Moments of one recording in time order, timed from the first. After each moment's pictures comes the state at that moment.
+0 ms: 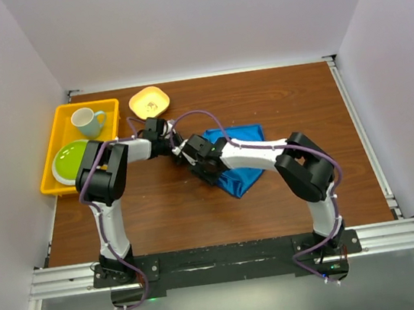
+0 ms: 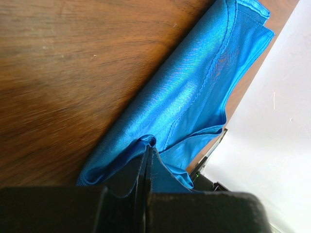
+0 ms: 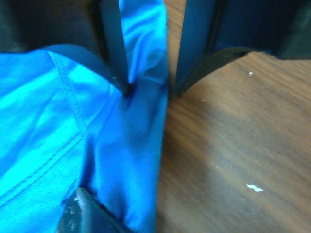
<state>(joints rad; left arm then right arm) -0.31 2.06 1.14 -0.06 0.67 -0.88 0.90 1.98 1.37 -0.56 0.14 0.03</state>
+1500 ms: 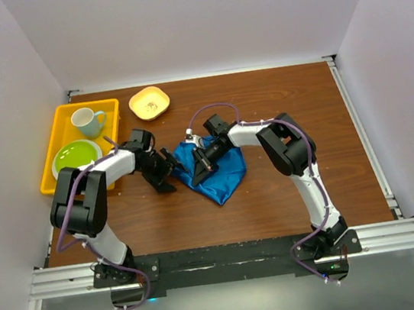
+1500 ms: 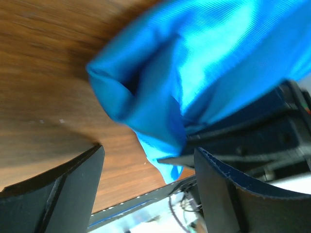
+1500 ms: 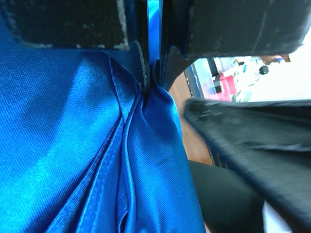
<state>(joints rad) -0.27 1.70 0.93 -0.47 0.44 -0.99 0.61 2.30 1.49 -0.38 -1.05 0.25</state>
